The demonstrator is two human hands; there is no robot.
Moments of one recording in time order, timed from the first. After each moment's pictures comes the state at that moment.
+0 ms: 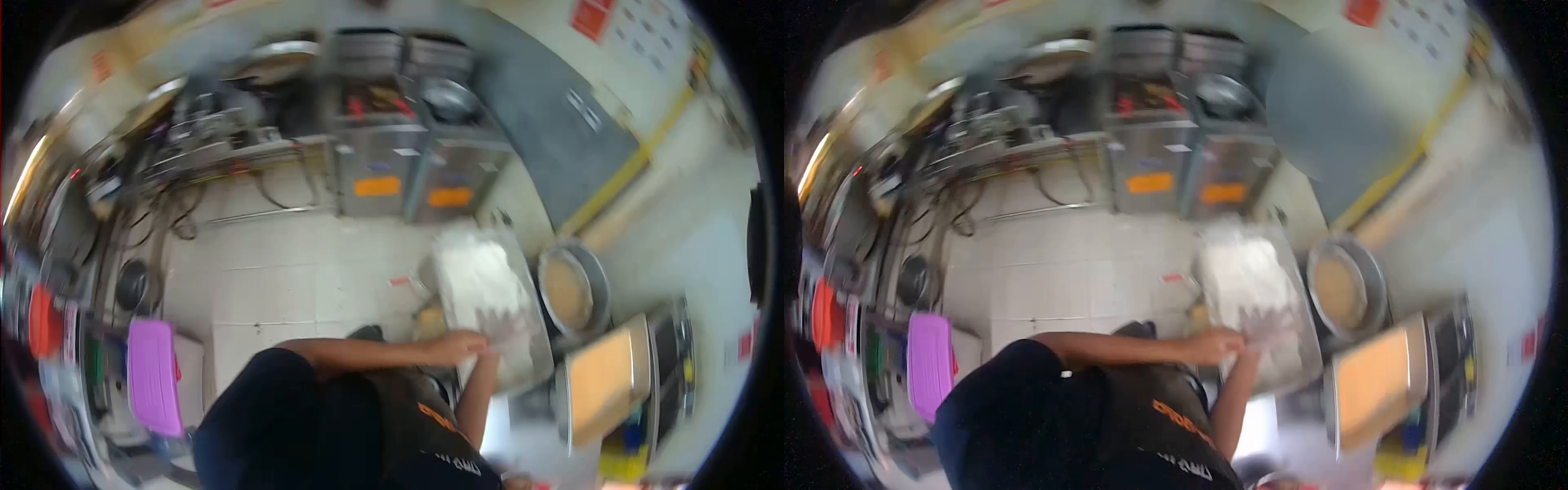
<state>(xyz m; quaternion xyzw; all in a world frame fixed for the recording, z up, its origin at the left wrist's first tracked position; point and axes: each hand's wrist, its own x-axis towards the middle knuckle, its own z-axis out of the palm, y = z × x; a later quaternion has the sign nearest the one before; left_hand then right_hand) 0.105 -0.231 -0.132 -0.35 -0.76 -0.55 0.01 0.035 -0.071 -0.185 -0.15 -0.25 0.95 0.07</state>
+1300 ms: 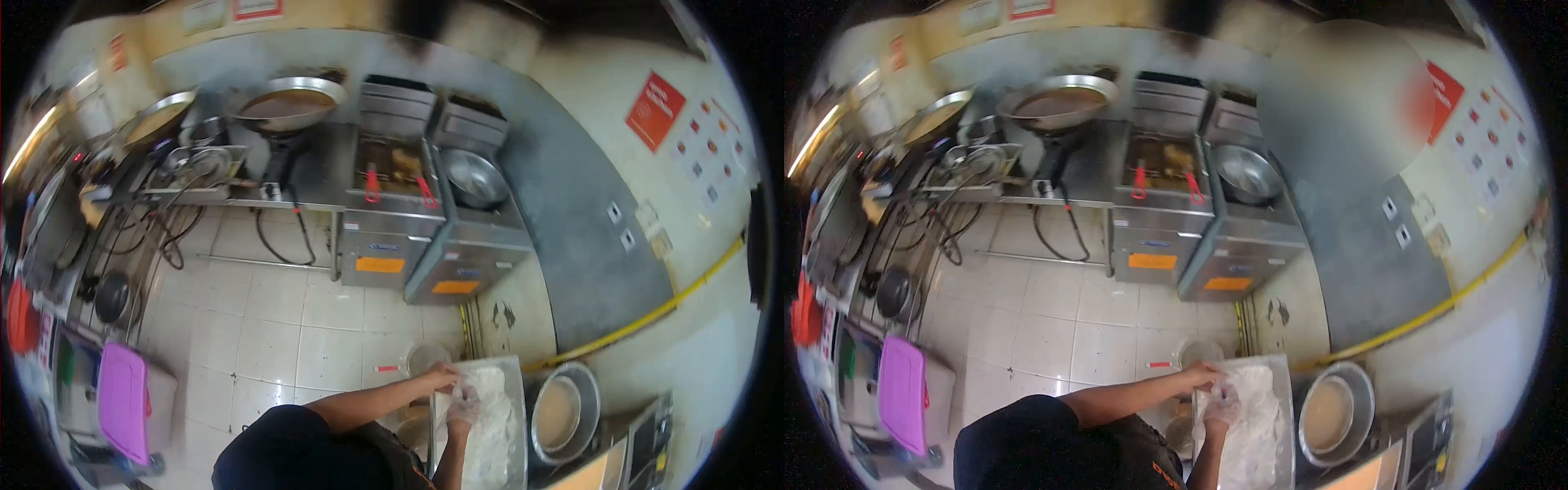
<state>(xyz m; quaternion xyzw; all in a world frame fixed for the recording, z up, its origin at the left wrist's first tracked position) -0.143 -0.336 -0.179 0.14 -0.53 -0.80 -0.26 -0.084 -0.213 -0.143 0.02 -0.89 0.45 0.09</state>
